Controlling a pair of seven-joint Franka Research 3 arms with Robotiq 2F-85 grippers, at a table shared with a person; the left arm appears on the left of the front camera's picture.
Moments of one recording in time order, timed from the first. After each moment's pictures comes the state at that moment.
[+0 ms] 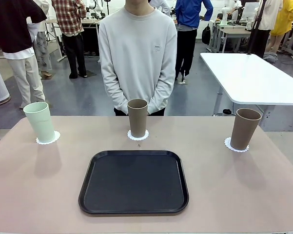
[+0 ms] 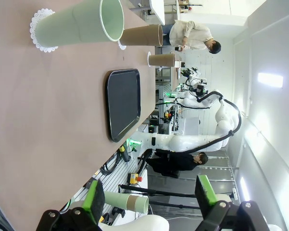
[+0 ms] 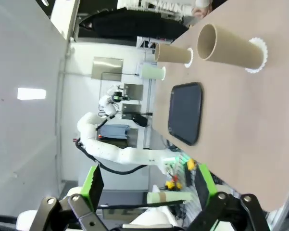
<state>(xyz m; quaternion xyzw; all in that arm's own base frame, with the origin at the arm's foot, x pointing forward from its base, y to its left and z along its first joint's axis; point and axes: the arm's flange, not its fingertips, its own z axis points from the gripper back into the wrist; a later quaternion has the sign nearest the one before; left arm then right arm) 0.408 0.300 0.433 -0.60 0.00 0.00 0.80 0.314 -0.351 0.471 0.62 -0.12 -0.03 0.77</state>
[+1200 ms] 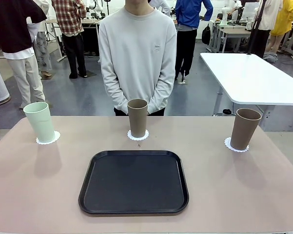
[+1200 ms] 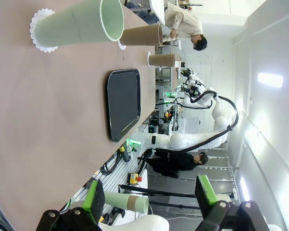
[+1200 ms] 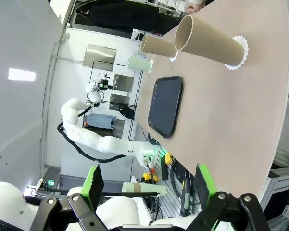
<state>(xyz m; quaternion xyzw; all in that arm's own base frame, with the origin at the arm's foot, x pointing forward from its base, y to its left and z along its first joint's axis) 0.408 0.300 0.433 -0.60 0.00 0.00 0.80 0.305 -0.368 0.423 0.60 -0.14 0.02 0.78</state>
